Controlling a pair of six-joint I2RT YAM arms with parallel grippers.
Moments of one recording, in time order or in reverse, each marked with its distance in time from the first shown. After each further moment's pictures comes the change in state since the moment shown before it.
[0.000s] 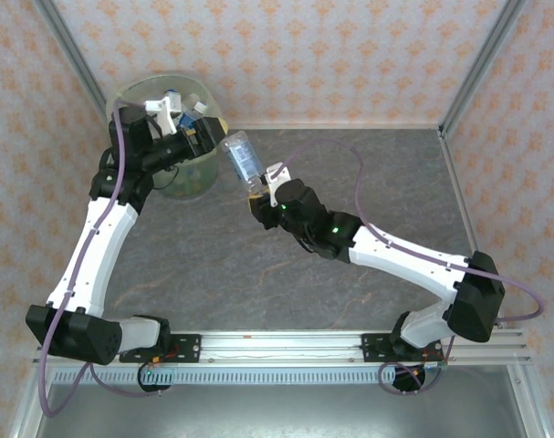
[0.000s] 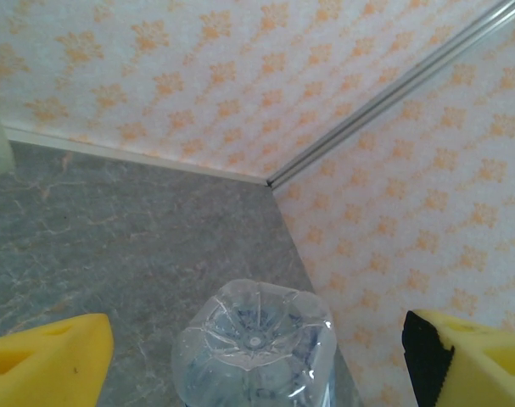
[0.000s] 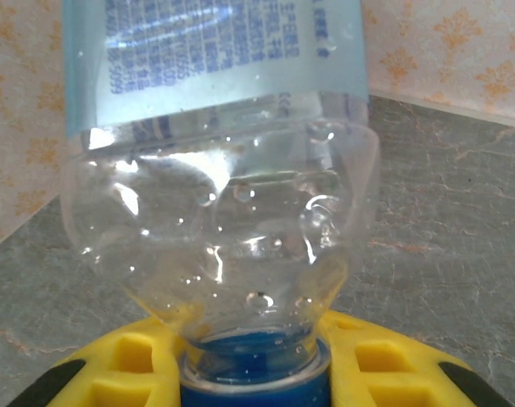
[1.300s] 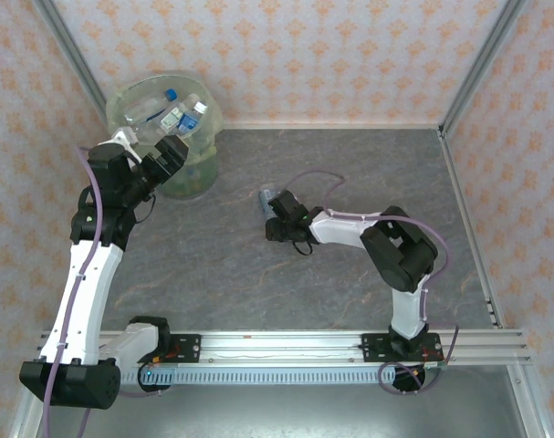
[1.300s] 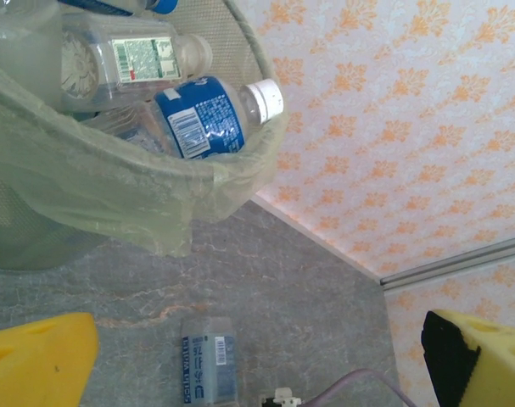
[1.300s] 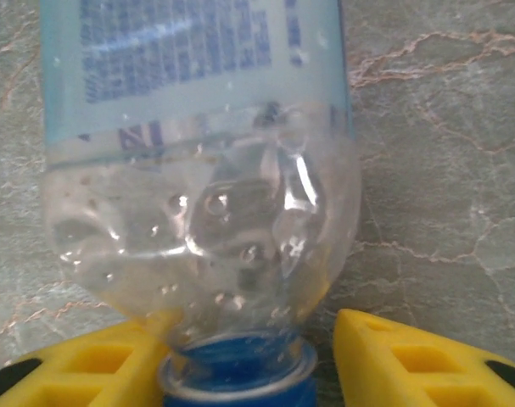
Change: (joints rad) left arm 0.107 -0.258 -0.214 -0.115 -0.374 -0.130; right arm -0.208 0.489 -0.045 -0.043 -0.198 0.310
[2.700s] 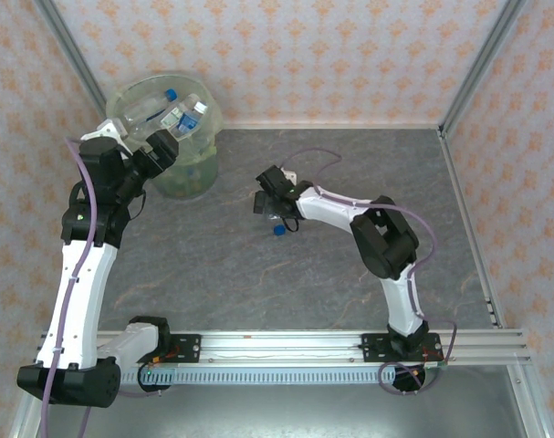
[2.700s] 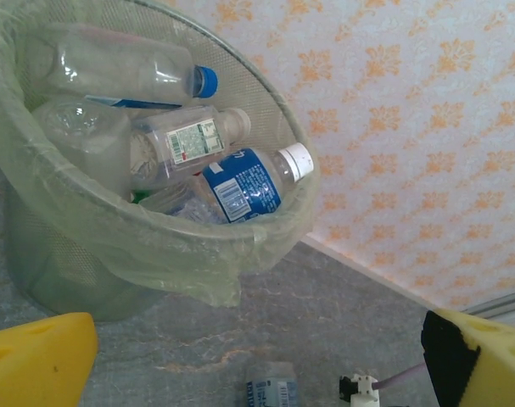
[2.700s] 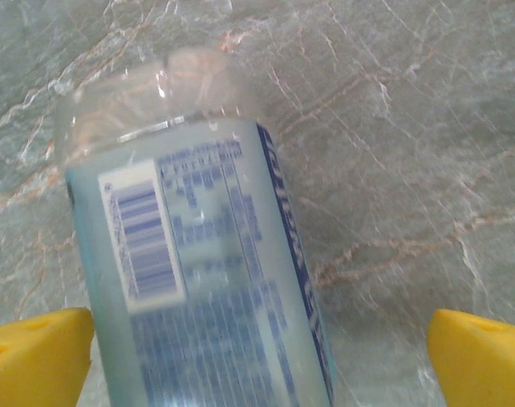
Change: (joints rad) left arm 0.000 0.009 0.098 -0.082 -0.158 0.148; right arm -0.035 0.142 0.351 -0.247 0.150 0.123
